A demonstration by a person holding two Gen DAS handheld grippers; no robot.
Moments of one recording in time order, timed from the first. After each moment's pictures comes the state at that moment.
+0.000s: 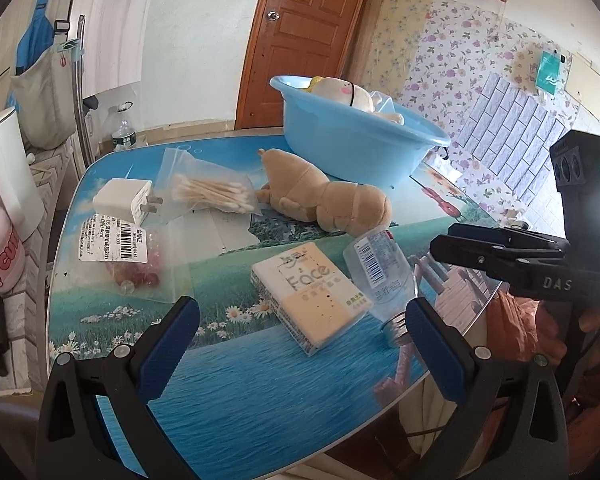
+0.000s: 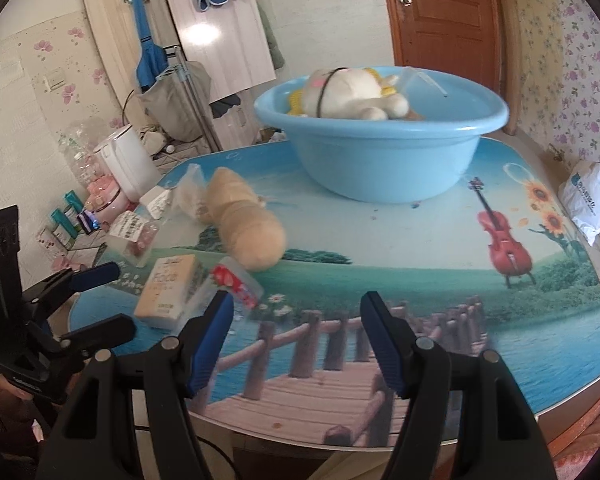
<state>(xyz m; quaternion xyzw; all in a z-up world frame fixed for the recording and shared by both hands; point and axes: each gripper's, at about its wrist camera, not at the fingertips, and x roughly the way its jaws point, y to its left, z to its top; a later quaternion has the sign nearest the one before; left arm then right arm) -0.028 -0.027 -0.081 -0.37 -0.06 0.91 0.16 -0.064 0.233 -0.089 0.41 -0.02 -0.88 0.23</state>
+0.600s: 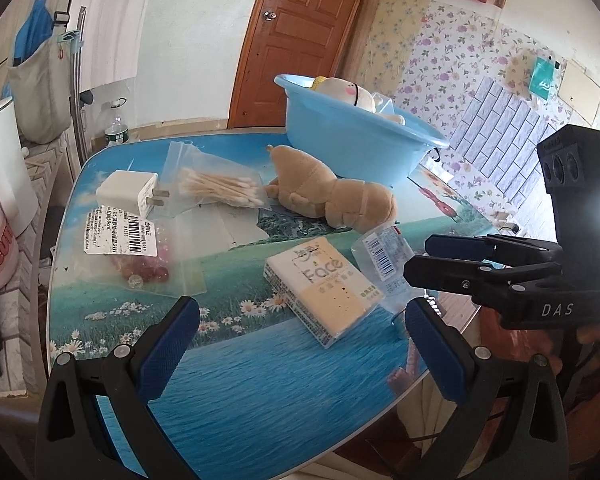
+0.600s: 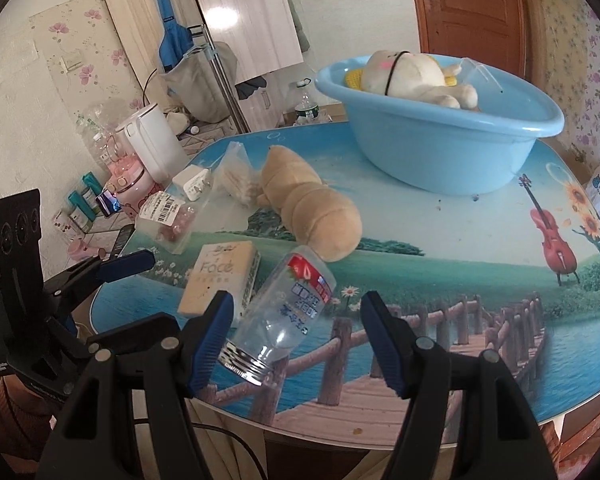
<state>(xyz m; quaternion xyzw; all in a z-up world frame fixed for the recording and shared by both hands) -0.028 -0.042 -0.086 -0.37 -0.08 0.91 0.18 -0.059 0.194 -0.093 0.43 -0.01 -0.87 0.25</state>
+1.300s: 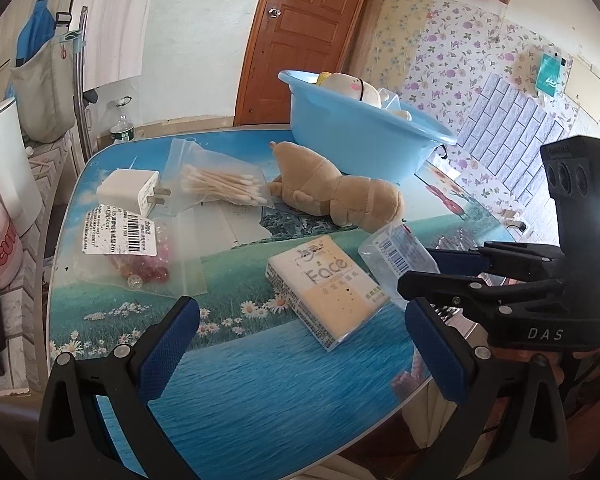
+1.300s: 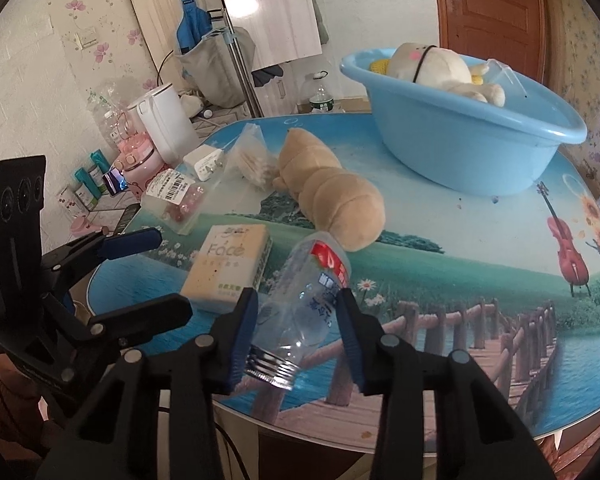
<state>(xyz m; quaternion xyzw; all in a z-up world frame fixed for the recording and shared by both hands) -0.031 -0.036 -0.088 -0.38 -0.07 0.91 0.16 -0.054 0.191 -0.099 0.43 0.02 -0.86 0.28</state>
